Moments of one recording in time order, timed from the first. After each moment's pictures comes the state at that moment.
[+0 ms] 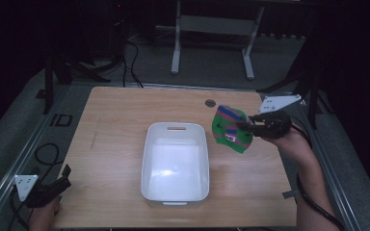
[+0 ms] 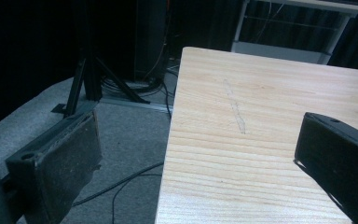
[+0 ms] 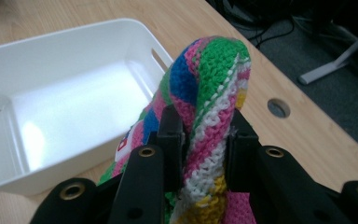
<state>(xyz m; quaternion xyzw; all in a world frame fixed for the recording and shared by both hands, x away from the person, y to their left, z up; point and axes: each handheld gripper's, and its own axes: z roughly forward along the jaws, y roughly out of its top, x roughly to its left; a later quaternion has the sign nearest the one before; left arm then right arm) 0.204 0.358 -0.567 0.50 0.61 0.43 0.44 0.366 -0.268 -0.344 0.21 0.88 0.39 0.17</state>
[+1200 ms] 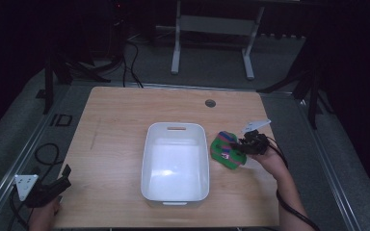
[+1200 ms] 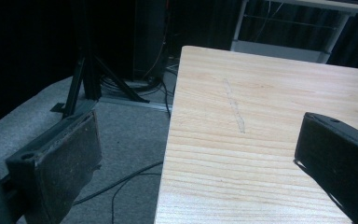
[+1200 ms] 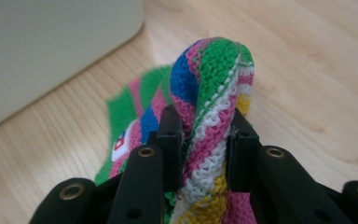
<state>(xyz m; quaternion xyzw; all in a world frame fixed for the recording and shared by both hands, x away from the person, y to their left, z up) 0.204 0.358 -0.567 0.51 0.61 0.42 0.44 0.409 -0.278 -0.496 0.31 0.89 0.32 0.12</state>
